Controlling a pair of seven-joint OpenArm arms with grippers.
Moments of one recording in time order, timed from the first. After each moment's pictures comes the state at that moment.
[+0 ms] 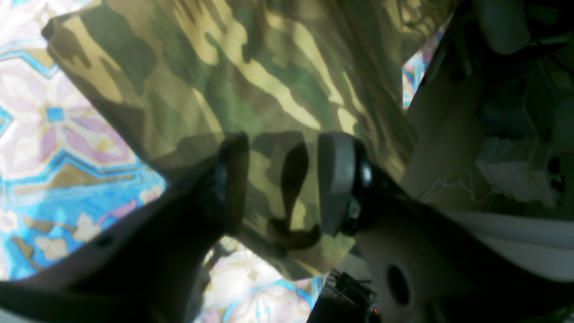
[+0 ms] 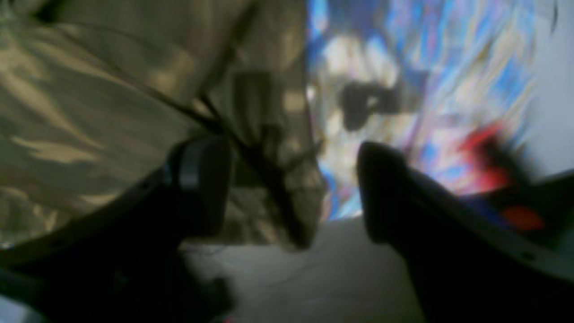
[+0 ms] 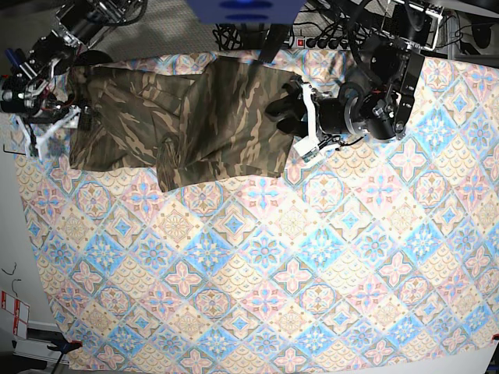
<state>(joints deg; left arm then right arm) 9.3 -19.6 11.8 93.0 -43.0 -42.0 56.7 -5.8 4.9 52.4 94.0 10.6 42.1 -76.1</state>
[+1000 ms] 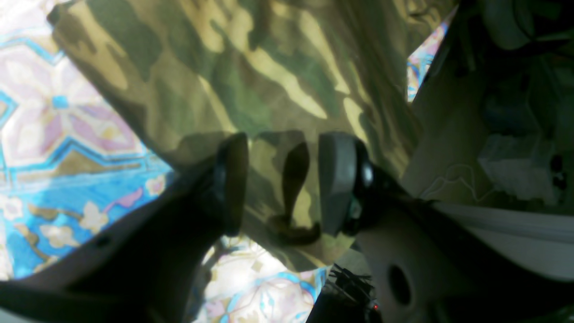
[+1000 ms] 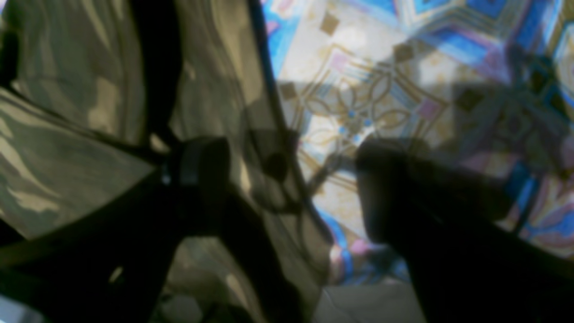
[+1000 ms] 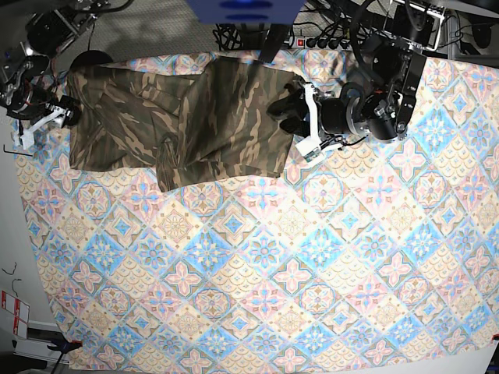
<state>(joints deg) 9.2 -19.8 11.8 93.1 -43.1 -42.0 57.1 -3.0 18.2 50.9 62.9 20.8 42.1 -65.9</state>
